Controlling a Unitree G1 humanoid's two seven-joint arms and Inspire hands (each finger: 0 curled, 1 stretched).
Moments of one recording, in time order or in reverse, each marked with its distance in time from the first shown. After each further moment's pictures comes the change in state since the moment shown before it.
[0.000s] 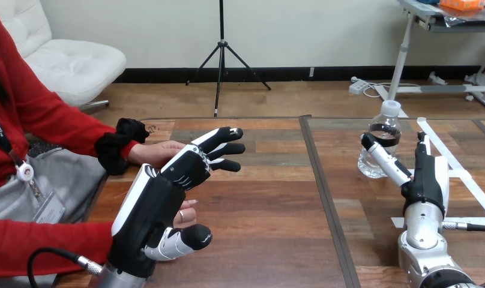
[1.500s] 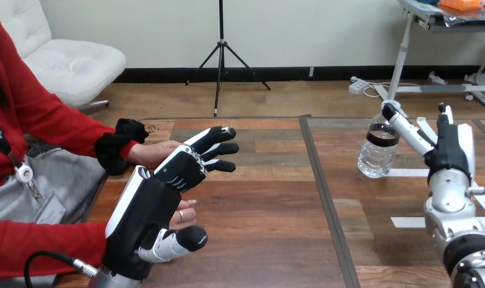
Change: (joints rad) left arm 0.024 0.007 0.003 -0.029 -0.067 0.039 -0.046; right arm -0.130 -0.111 0.000 0.006 -0.021 0.124 0.056
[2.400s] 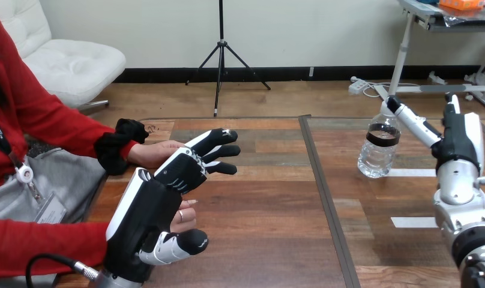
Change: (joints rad) left arm 0.007 -0.014 0.004 -0.001 0.023 -0.010 0.010; right arm -0.021 -0.041 0.015 0.000 -0.037 0.000 0.017
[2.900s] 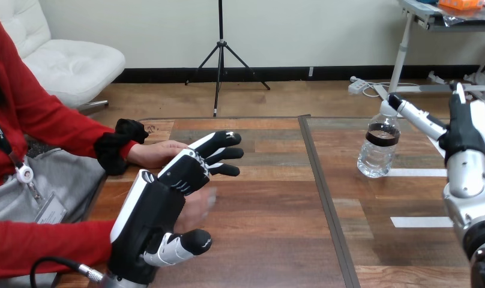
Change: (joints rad) left arm 0.009 -0.023 -0.002 -0.003 0.017 -0.005 0.017; right arm -0.028 -0.046 0.054 0.000 -0.087 -0.001 0.005
